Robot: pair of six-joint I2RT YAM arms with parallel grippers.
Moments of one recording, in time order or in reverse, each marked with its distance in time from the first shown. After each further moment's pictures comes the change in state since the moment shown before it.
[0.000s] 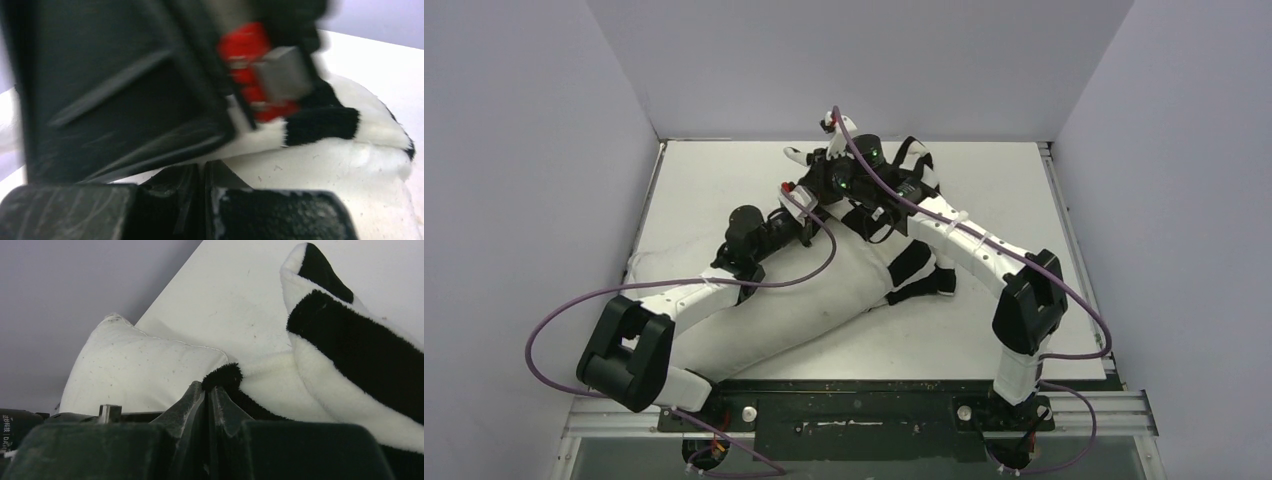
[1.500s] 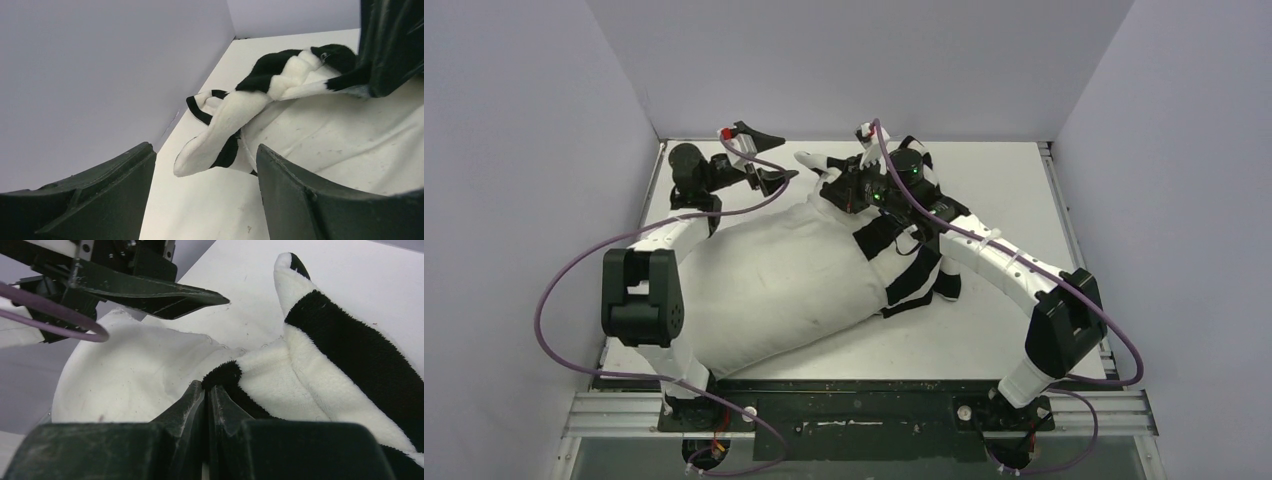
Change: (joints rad) left arm 0.420 0.289 0.414 0.099 0.614 -0.037; right arm -0.085 -0.224 -0.351 0.225 -0.088 -0.011
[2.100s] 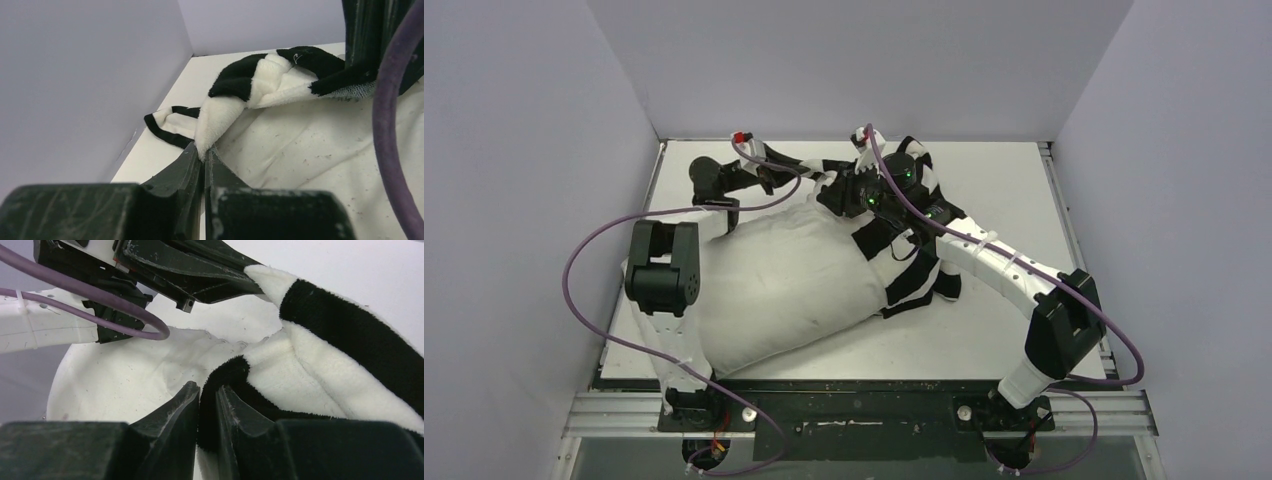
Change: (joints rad) left arm -0.057 0.285 0.101 0.447 0.134 -0.333; right arm 0.034 0.000 -0.002 -0.029 0.063 0.005
